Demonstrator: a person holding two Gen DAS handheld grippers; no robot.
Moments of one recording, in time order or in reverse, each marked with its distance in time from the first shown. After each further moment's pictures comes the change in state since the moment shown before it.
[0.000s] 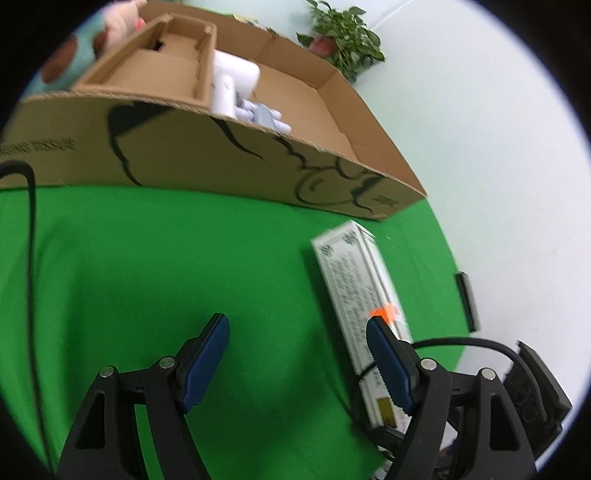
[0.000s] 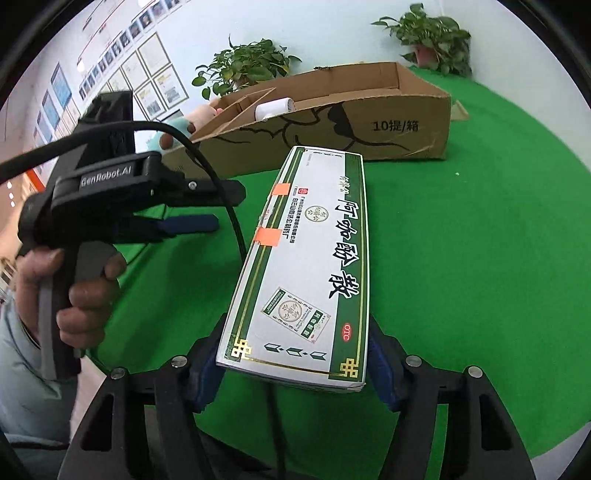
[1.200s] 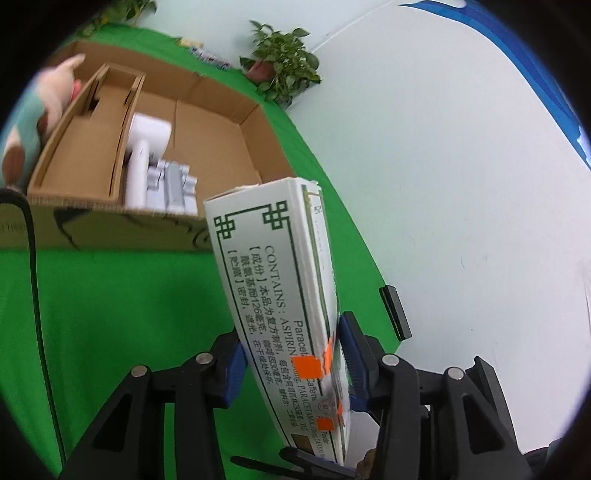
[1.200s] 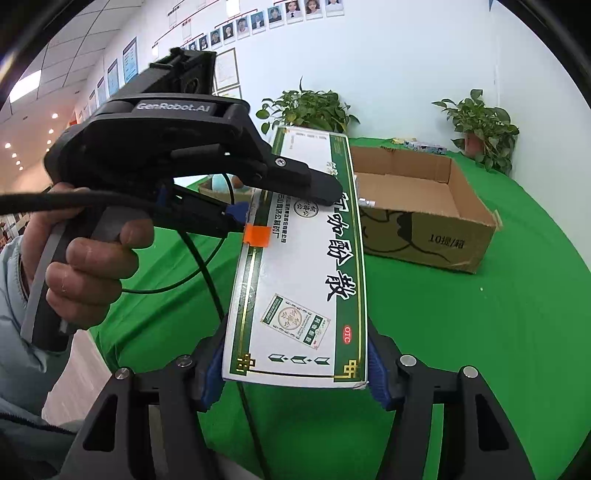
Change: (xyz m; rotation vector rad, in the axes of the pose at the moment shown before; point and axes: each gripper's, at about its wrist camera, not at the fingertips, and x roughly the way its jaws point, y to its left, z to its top) left arm -0.050 -0.054 0.024 0.084 -0.096 -0.197; right arm -0.033 0.064 0.021 -0.290 -0.211 0.001
